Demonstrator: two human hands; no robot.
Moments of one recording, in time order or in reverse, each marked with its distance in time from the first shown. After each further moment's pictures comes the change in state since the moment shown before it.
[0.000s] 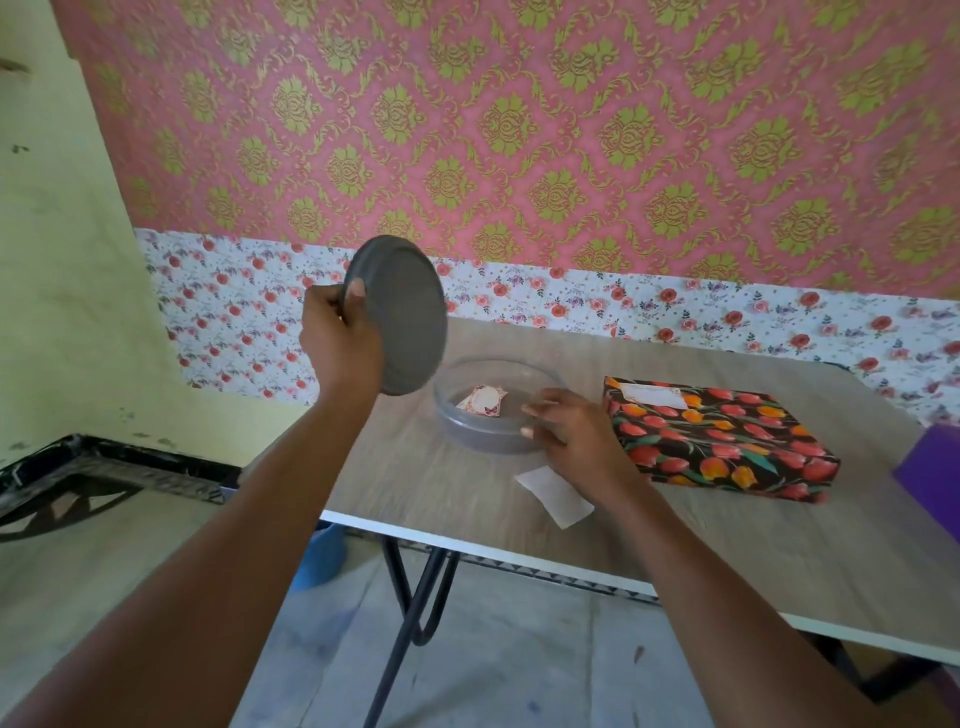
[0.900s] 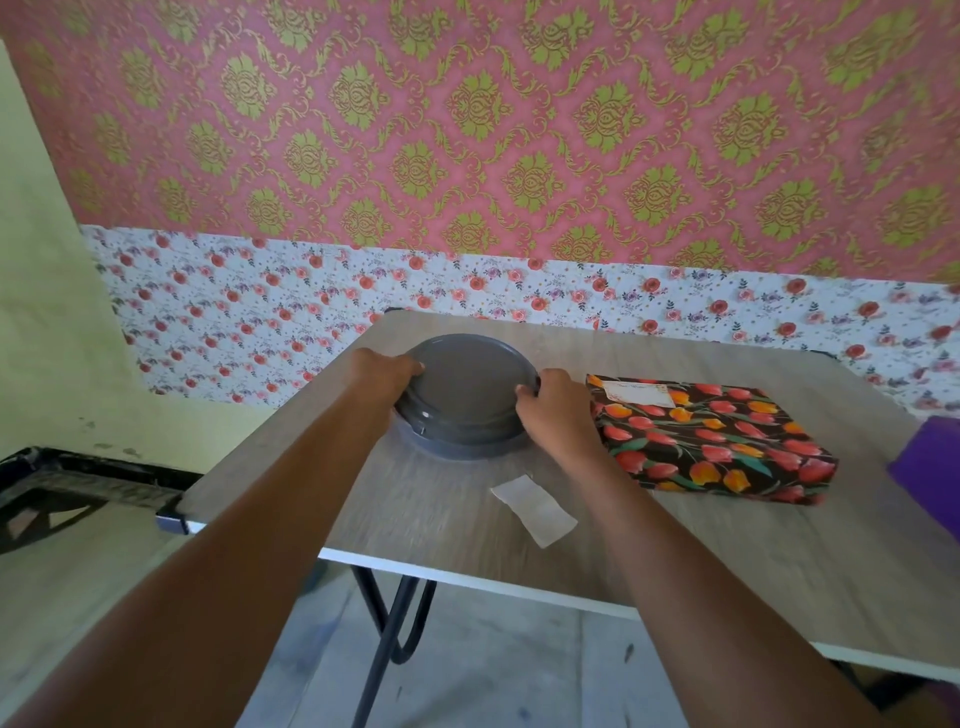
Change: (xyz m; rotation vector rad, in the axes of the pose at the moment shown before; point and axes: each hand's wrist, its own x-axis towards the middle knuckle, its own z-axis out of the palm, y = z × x) left_hand 0.000 -0.049 0.077 0.169 -0.382 -0.540; right_hand 0.052 0.002 0.008 0.067 0.001 0.578
